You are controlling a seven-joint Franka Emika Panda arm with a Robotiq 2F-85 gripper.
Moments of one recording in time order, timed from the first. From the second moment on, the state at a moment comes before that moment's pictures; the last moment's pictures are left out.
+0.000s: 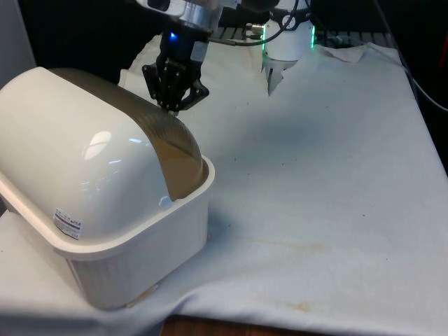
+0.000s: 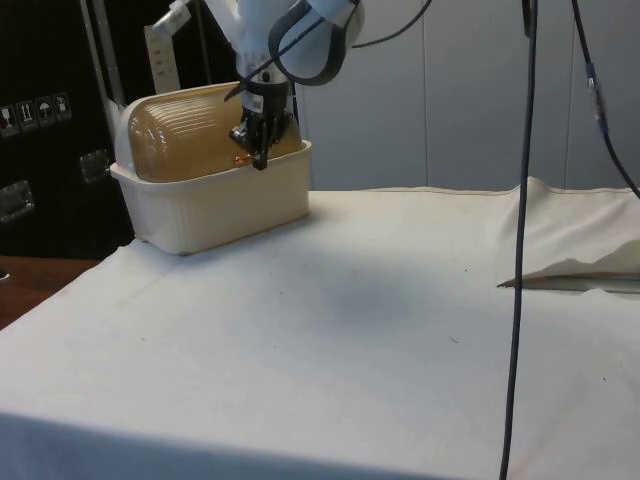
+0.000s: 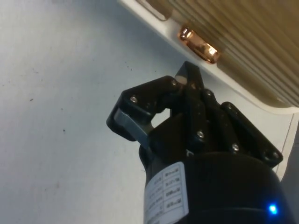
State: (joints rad) arm 0.01 0.45 -0.28 -1.99 -0.28 2.80 0.41
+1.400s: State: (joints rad) arm 0.01 0.46 -0.29 -1.93 -0.28 2.83 0.55
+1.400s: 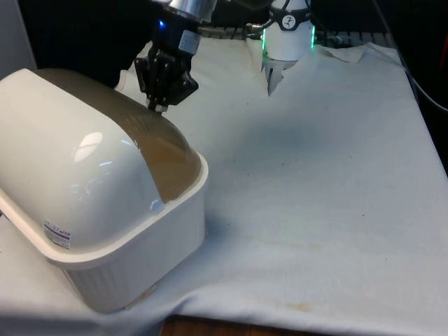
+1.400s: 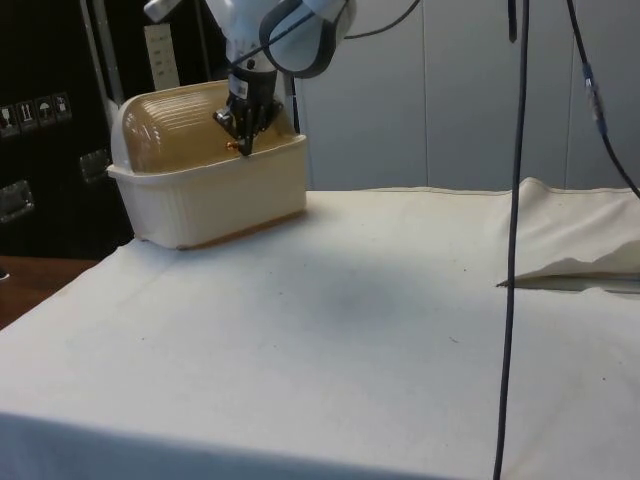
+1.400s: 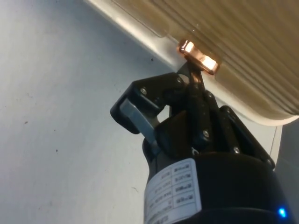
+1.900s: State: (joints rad) arm 0.01 0.44 -0.30 -1.92 -0.28 2.83 0.60
